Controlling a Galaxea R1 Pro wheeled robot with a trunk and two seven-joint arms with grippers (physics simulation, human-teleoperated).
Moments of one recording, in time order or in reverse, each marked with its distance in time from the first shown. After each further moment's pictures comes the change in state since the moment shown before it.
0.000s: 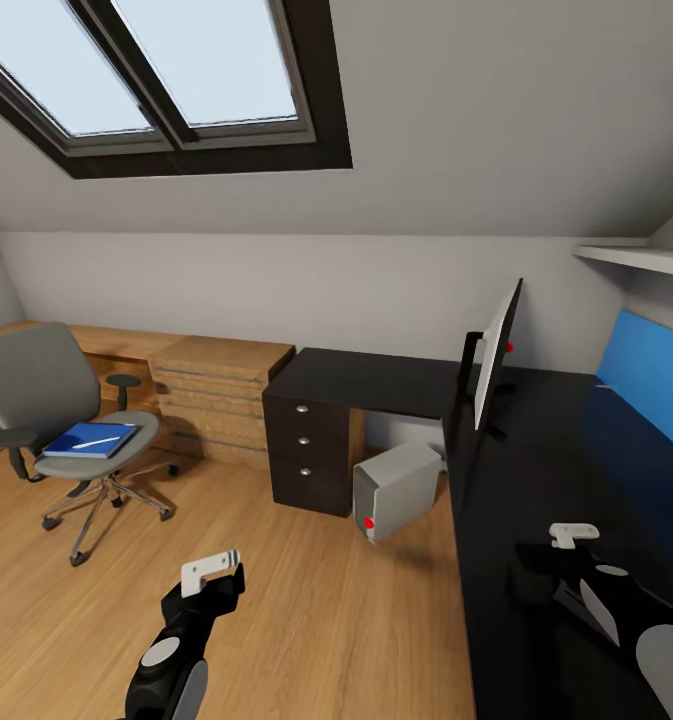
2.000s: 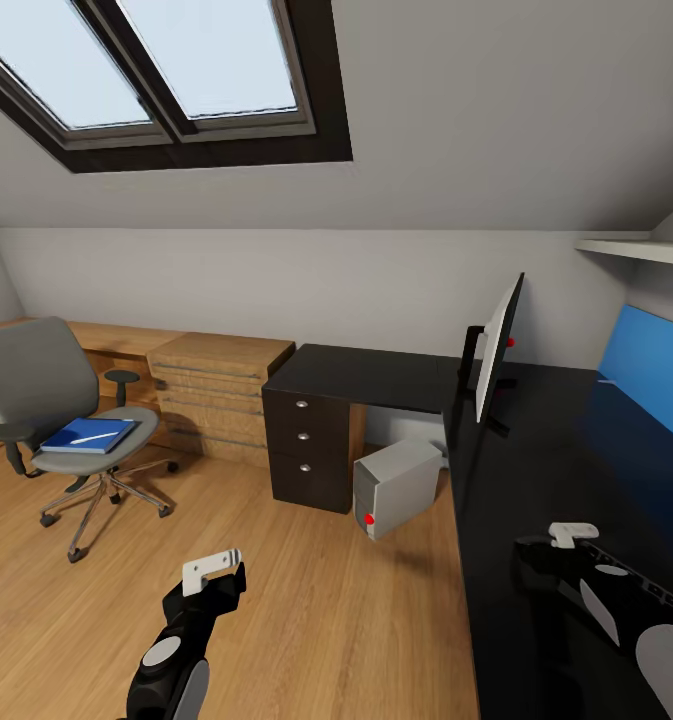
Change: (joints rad) left arm 0.000 -0.002 -0.003 -0.004 0.001 -0.001 0.001; right arm 0.000 0.000 0.002 -0.003 0.003 0.000 0.000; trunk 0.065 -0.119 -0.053
